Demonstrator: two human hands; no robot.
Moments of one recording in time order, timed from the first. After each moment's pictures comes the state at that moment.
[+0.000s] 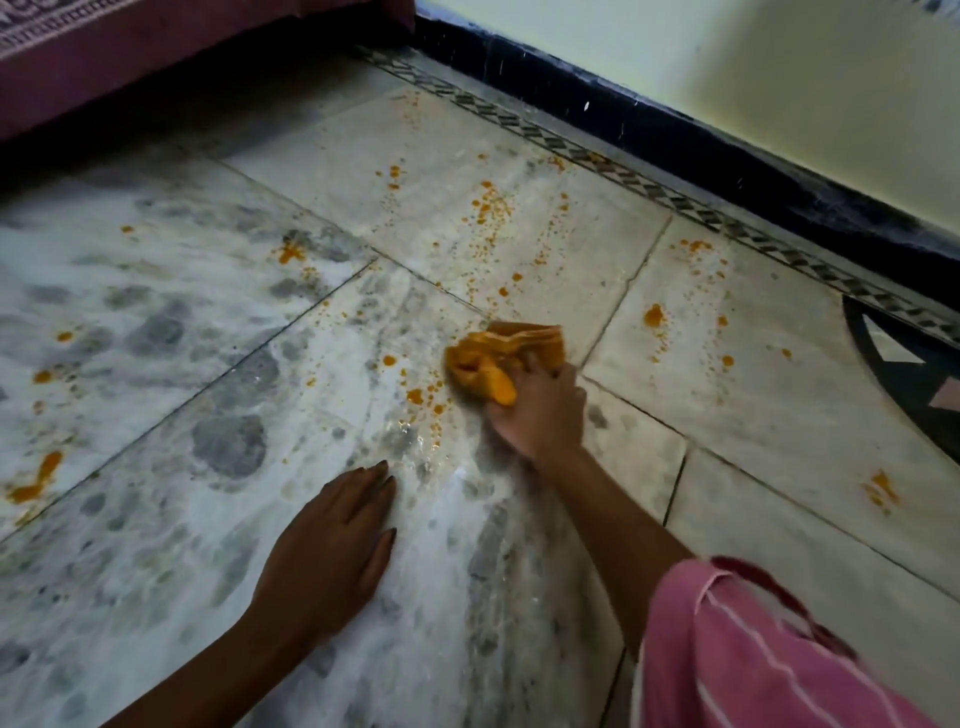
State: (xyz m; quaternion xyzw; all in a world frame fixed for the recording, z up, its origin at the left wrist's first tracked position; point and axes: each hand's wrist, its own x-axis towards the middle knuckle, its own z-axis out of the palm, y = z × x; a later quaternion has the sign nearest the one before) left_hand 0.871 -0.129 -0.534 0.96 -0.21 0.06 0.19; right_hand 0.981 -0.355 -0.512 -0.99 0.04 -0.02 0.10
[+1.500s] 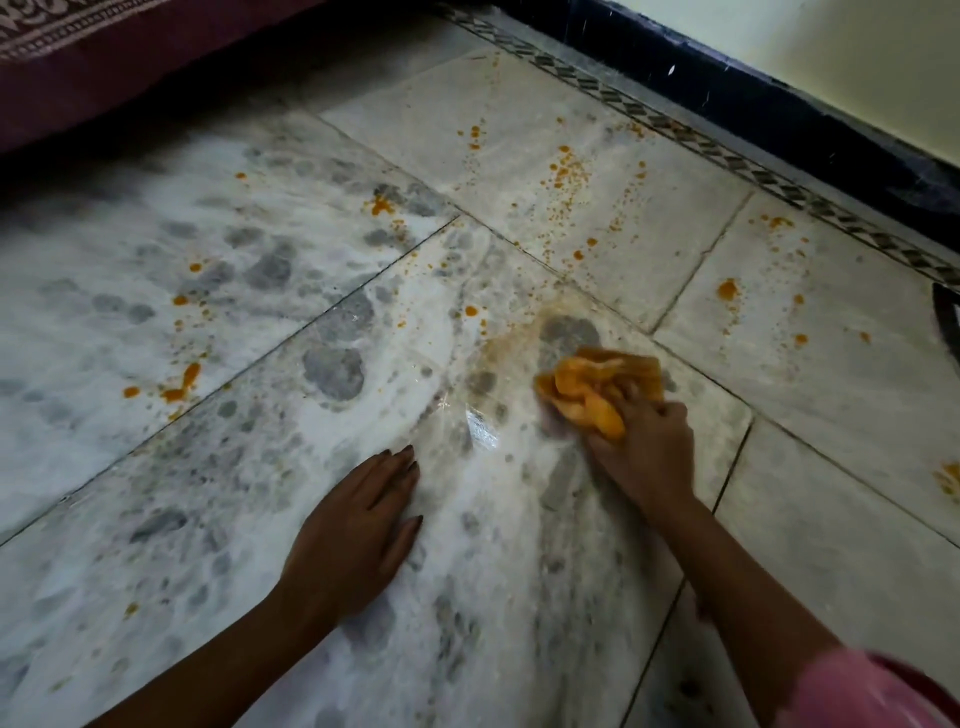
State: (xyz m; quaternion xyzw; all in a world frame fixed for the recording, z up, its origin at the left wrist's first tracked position) left_hand 0.811 -0.076 -0.536 0.97 -0.18 0.00 0.18; right_hand 0.896 -0.373 -0.513 -0.99 0.00 -0.09 0.10
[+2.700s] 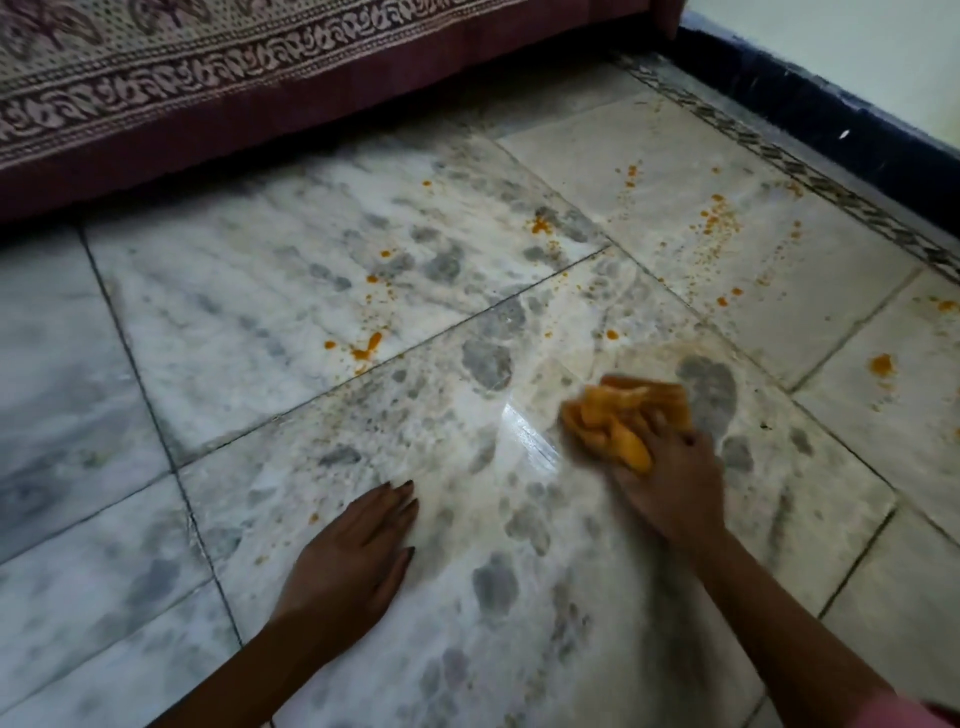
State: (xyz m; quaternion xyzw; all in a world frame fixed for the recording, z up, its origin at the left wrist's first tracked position) left_hand 0.720 0.014 -0.528 0.98 -0.06 0.04 0.18; right_hand 0.889 -0.279 -0.511 -0.99 -0.13 -0.05 0.09
